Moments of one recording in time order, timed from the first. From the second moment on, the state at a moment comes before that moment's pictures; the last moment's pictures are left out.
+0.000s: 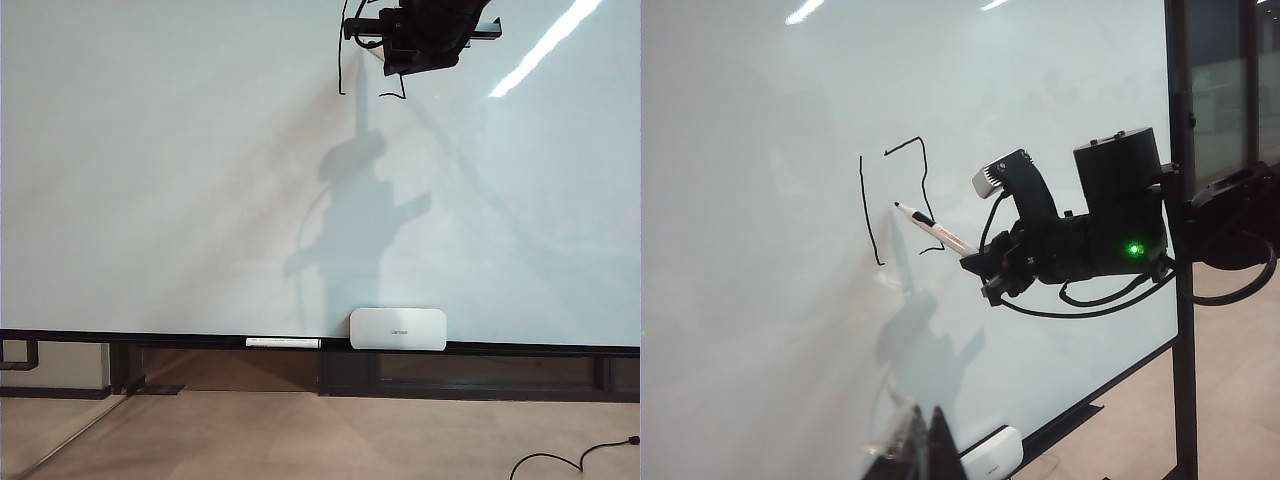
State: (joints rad) left arm -0.47 0.42 0.72 -0.09 0.24 0.19; right arm 0.48 1.69 1.37 0.24 0.22 -0.05
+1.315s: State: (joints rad) left arm -0.47 0.42 0.72 -0.09 0.24 0.20; right arm 0.44 1.70 1.37 0.24 0.23 -0.05
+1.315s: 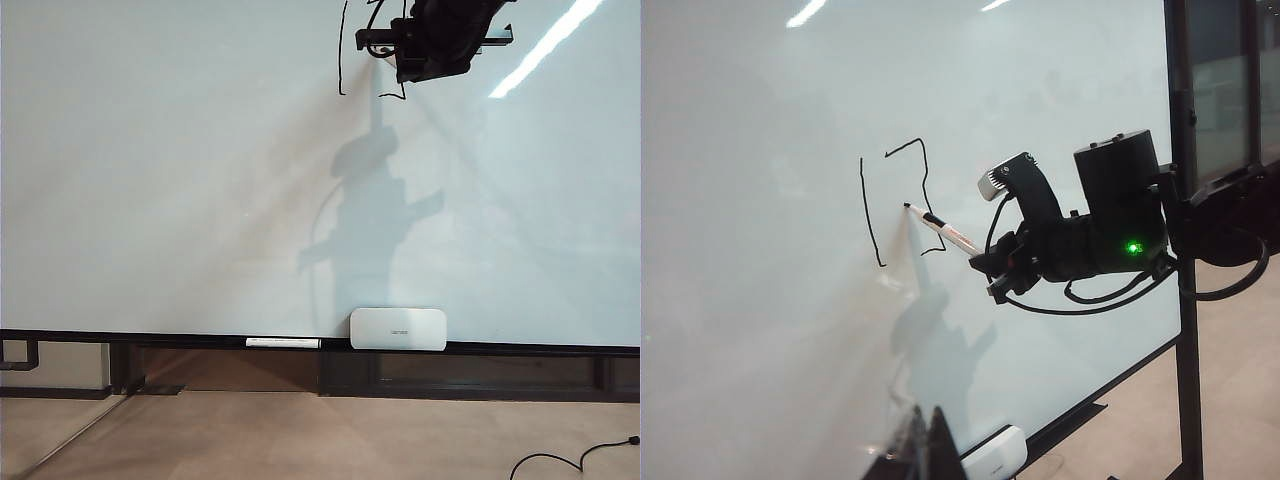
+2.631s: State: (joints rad) left arm -0.47 0.41 0.72 -0.12 0.00 0.22; right arm 0.48 1.54 1.37 0.15 0.36 -0.03
